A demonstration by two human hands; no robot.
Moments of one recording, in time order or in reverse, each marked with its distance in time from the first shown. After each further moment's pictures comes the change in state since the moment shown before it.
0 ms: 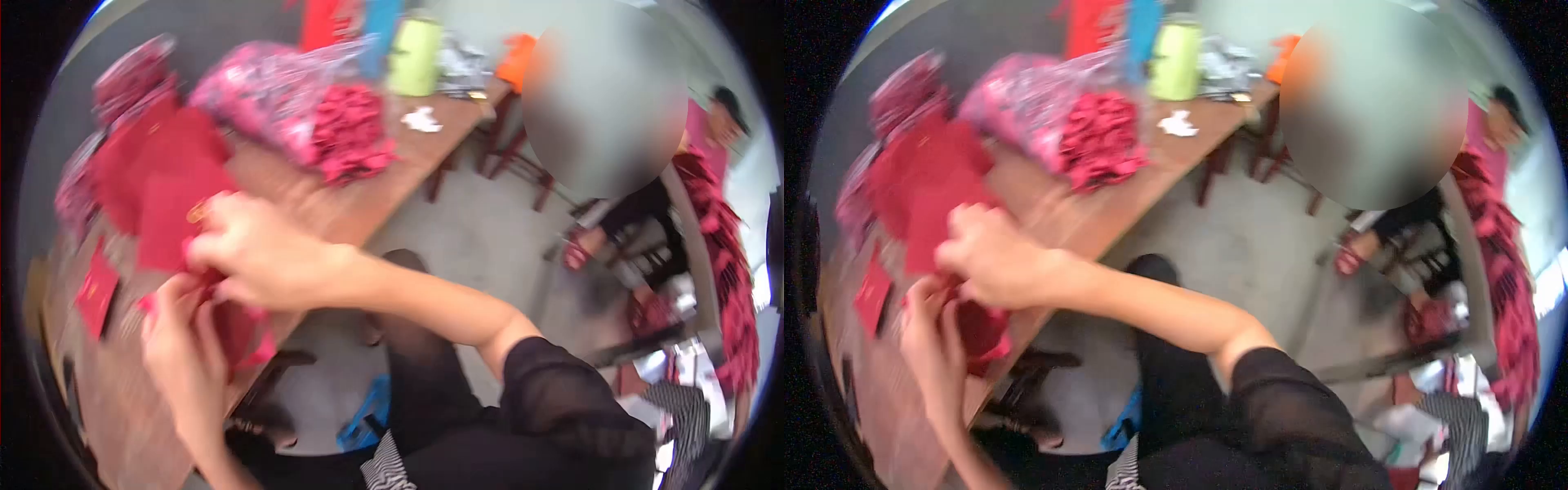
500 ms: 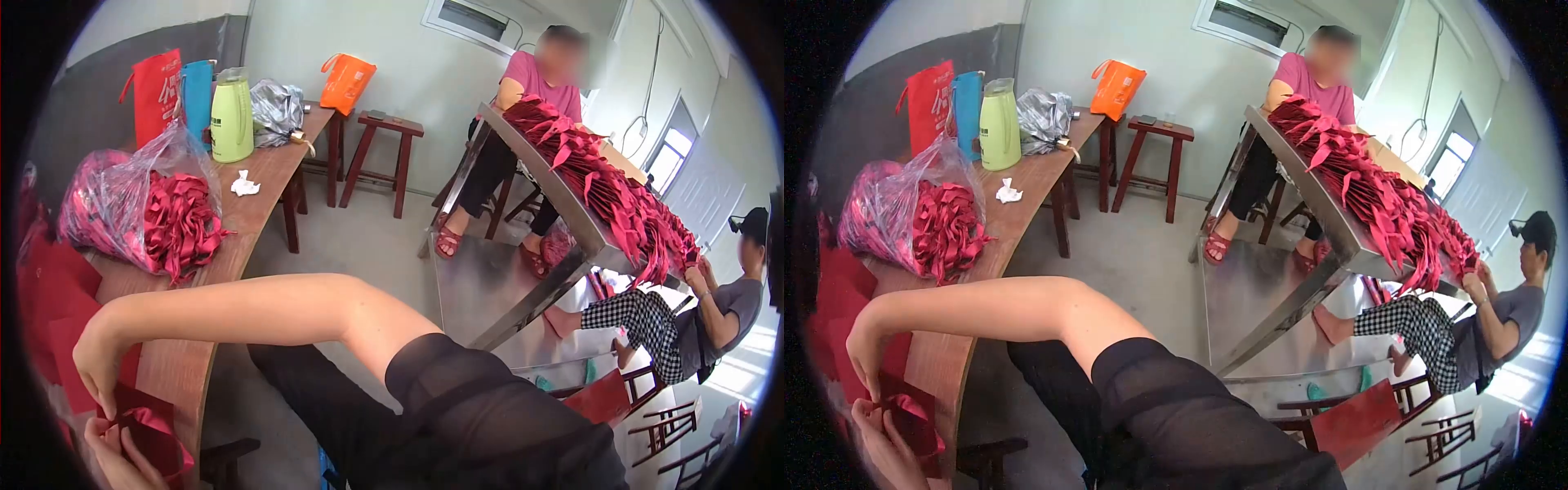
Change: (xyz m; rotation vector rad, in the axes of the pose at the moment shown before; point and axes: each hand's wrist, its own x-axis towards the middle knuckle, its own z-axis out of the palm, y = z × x) left_hand -0.001 0.022 -0.017 0.130 -0.052 0.038; right_hand 0.072 0.050 0.034 0.265 -0.920 0.305
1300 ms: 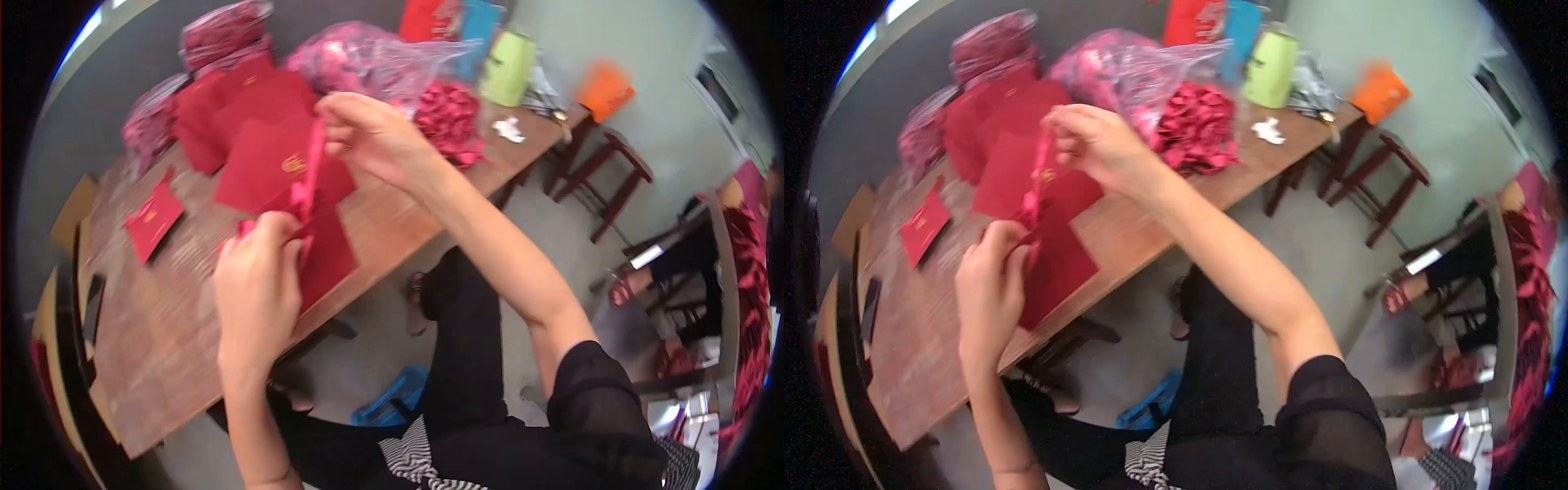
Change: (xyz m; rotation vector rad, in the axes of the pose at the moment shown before) left_hand 0.003 -0.020 0.009 -0.198 0.029 0.007; right_hand -0.048 0.025 0.002 1.468 0.584 -0.358
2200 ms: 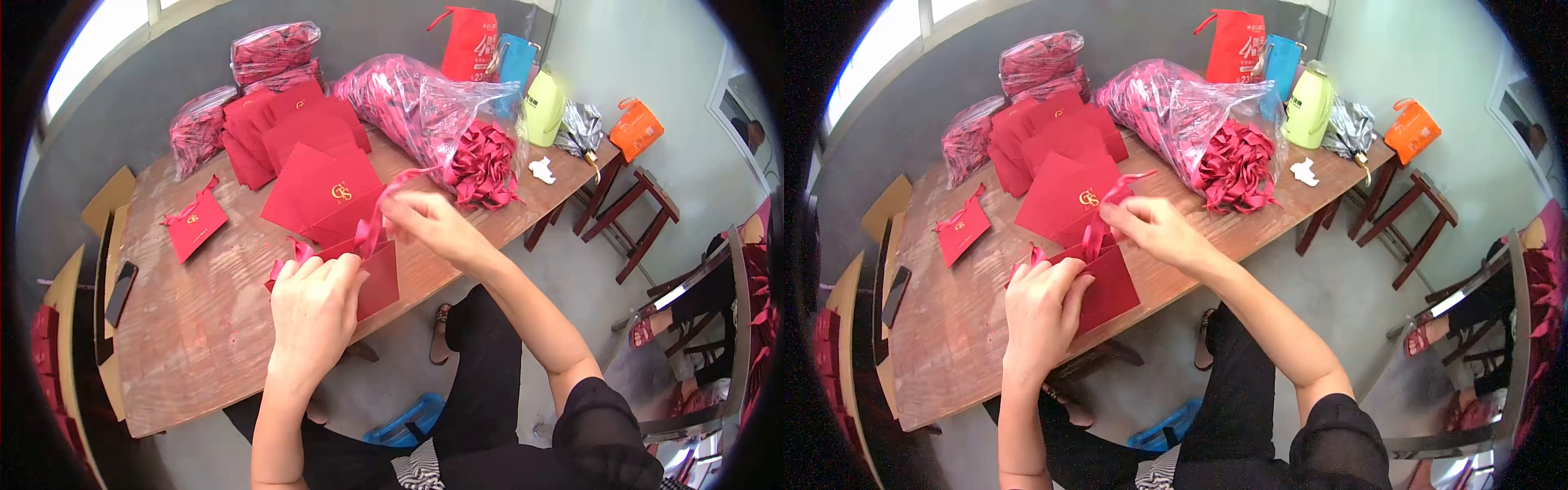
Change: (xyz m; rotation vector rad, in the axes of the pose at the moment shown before) left_hand -0.004 0.007 0.007 0.147 0.022 0.102; right_hand -0.058 0.000 0.021 -0.902 0.062 0.181
